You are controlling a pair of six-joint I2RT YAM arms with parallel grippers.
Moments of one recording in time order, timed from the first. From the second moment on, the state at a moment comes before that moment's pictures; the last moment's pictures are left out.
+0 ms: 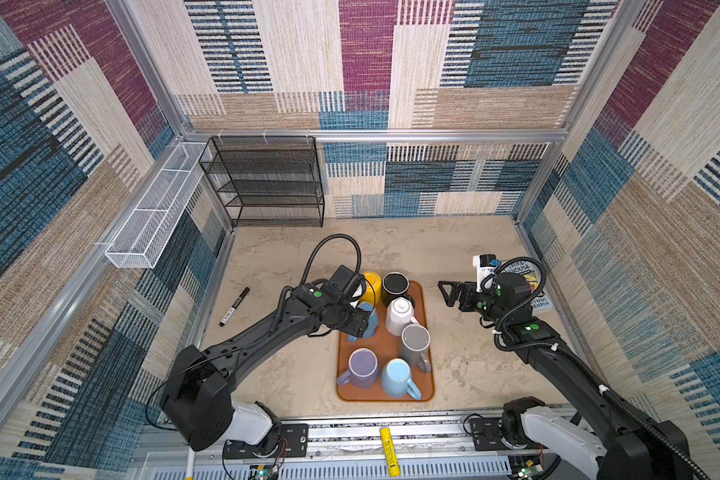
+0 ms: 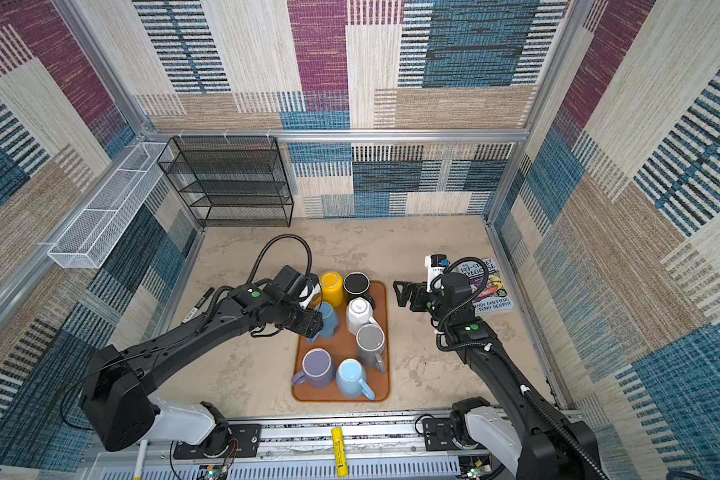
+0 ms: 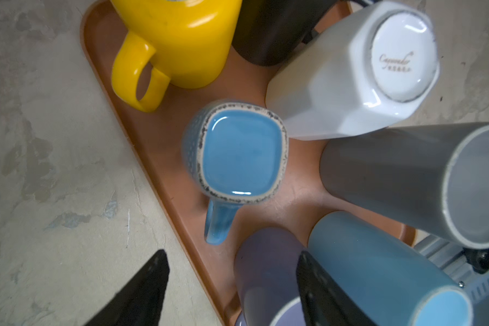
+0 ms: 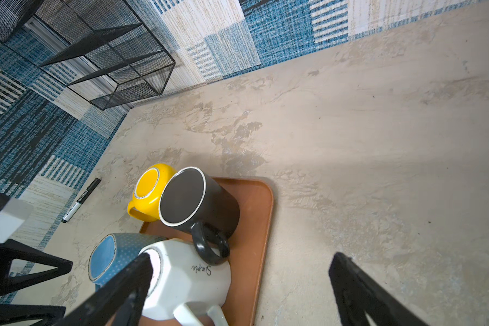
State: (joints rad) left arm -0.69 1.46 1.13 -0.82 0.05 -0.24; right arm 0.22 1.00 0.60 -0.05 -0.27 0.38
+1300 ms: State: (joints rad) left arm -0.71 1.71 1.23 -0.87 0.03 -0.11; right arm 0.22 0.94 0.58 -0.07 -0.23 0.38
